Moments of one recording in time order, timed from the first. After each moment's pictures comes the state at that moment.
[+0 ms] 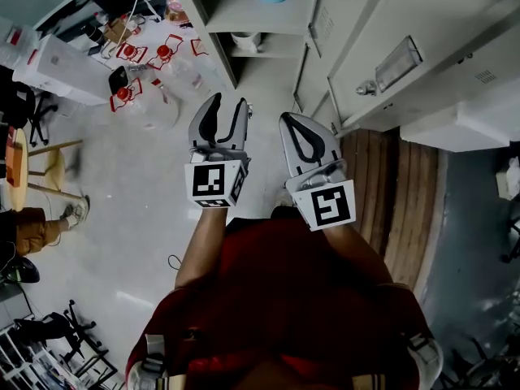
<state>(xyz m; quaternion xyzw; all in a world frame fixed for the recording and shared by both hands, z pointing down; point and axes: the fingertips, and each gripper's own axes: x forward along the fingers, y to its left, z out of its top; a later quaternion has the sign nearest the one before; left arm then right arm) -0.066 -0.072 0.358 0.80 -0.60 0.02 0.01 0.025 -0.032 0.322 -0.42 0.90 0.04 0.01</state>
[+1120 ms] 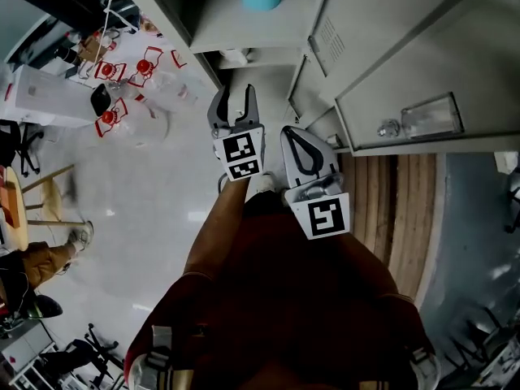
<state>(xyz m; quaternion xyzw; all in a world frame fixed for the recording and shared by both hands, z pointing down) -0.068 -0.208 0.459 0.78 -0.62 0.08 0.05 0.009 -0.091 0.368 -0.49 0.87 0.01 -0.03</state>
